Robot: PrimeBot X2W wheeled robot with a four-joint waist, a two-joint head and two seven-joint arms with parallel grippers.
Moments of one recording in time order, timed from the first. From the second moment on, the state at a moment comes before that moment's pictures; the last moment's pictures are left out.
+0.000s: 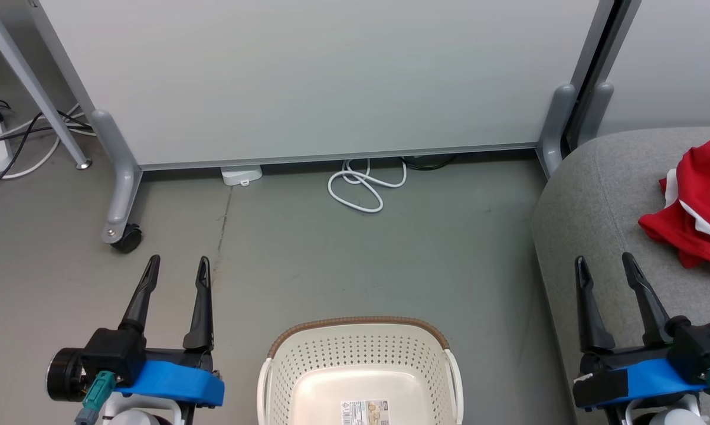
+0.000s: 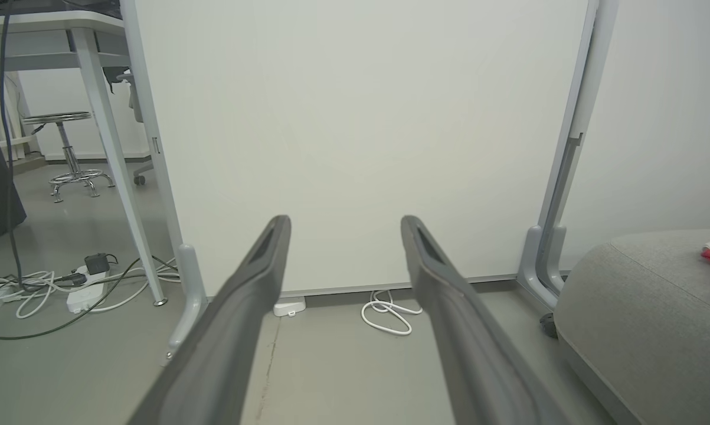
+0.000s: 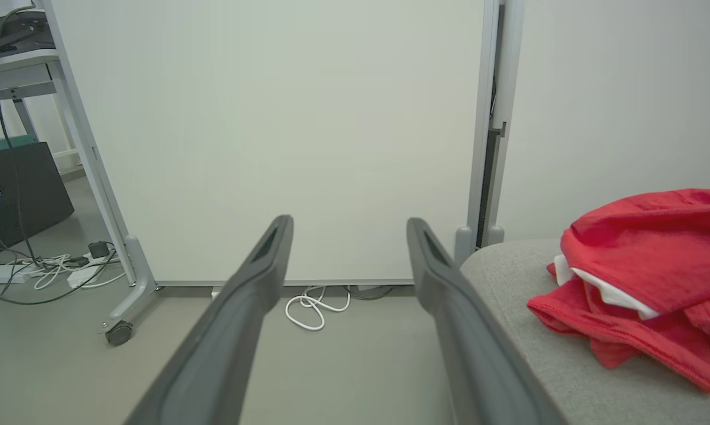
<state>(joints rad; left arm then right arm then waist) -0.09 0.12 -0.07 0.22 -0.16 -0.11 -0.26 -0.05 -0.05 -0.08 0.13 0.10 0.13 -0.26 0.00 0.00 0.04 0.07</state>
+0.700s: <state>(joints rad) -0.04 0.09 -0.04 0.28 -0.31 -0.12 -0.21 -0.04 -0.04 -0.08 0.20 0.28 0.13 -0.21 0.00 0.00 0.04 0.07</state>
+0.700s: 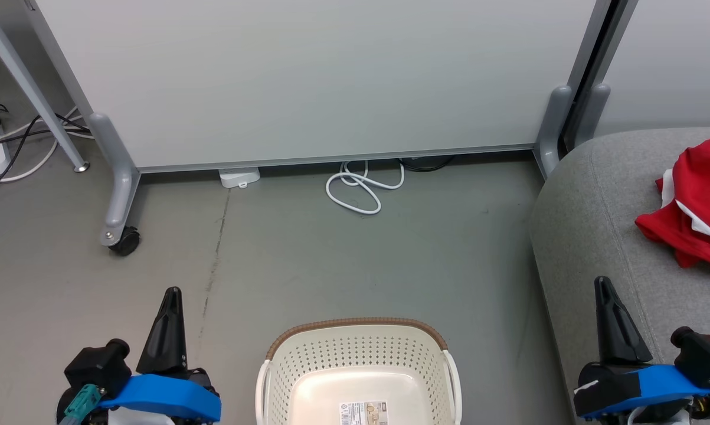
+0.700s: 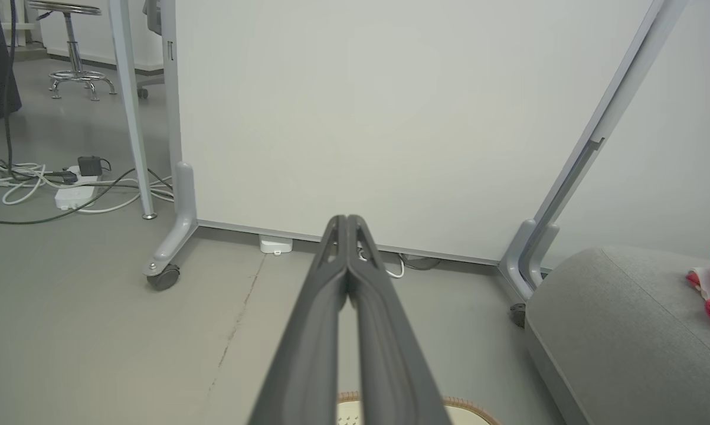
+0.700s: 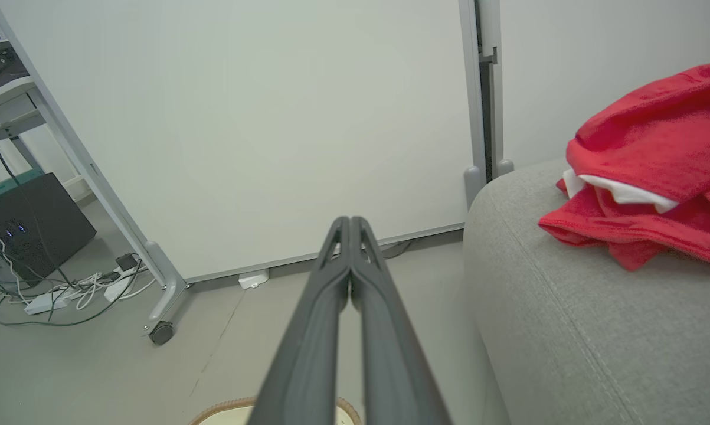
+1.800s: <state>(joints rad) -0.06 0.07 0.02 0.26 -0.84 -0.12 -0.08 -0.05 -0.04 -0.09 0.21 0.81 0.13 -0.08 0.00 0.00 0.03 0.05</state>
